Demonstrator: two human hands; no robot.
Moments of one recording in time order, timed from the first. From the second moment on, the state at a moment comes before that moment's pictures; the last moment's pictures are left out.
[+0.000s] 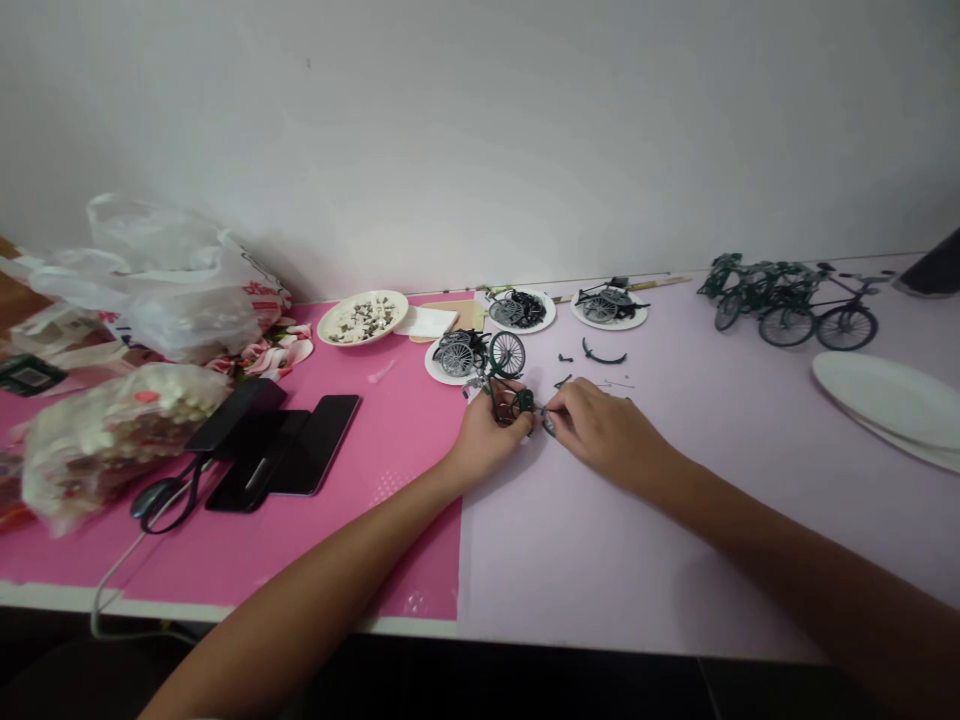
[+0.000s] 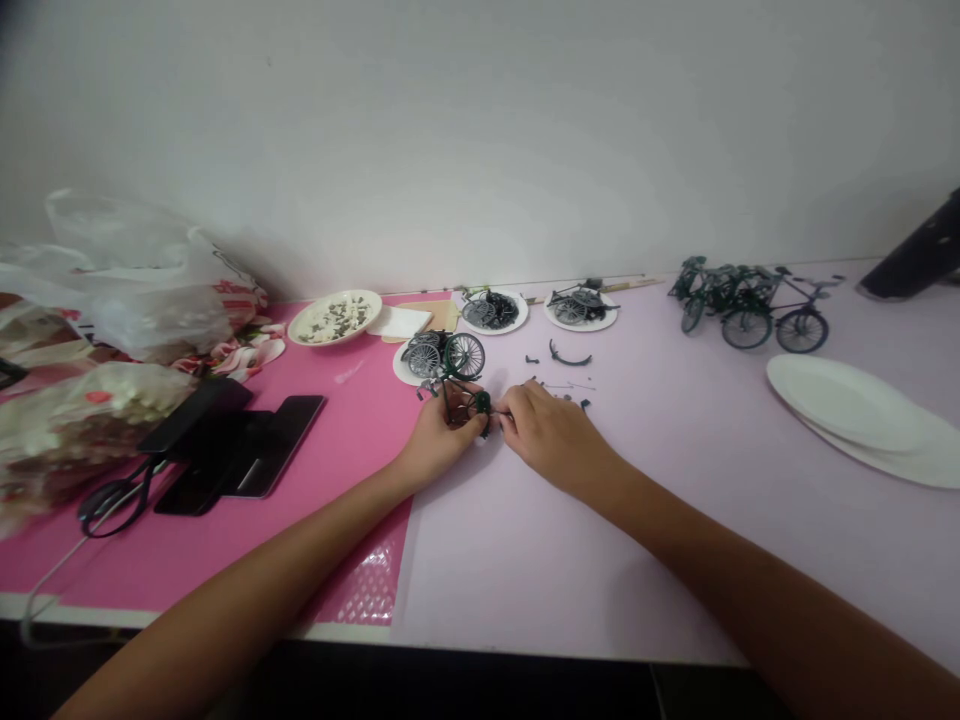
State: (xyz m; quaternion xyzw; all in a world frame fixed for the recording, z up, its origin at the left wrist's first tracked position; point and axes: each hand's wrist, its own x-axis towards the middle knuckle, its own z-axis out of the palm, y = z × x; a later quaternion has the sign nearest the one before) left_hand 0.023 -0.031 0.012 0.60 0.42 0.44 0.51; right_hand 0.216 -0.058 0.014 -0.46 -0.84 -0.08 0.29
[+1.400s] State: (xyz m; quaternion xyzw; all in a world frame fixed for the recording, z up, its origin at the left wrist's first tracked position) left_hand 0.021 -0.031 0.008 0.63 0.43 0.42 0.49; right_hand 0.217 -0.059 0.021 -0.50 -0.83 -0.09 0.23
